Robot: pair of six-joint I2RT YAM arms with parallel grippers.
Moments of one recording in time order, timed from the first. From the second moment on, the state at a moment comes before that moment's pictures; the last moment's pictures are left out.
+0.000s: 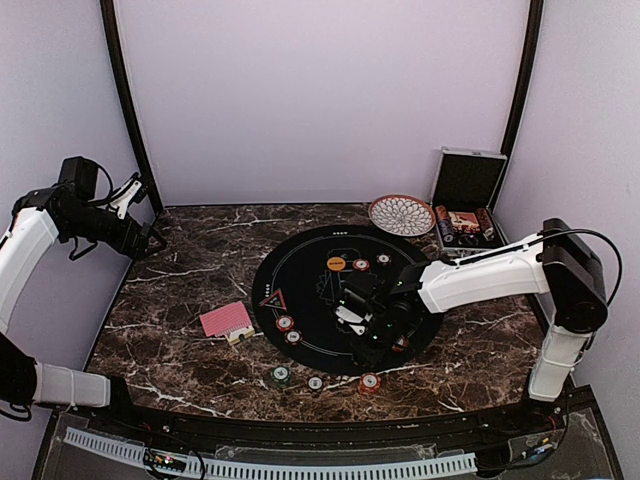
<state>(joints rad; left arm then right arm) 0.08 1.15 1.22 -0.97 0.43 0.47 1.07 1.80 1.12 -0.64 0.06 0.19</state>
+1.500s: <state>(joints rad) 0.08 1.14 1.22 -0.97 0.43 0.47 1.30 2.10 1.69 -0.74 0.00 0.15</state>
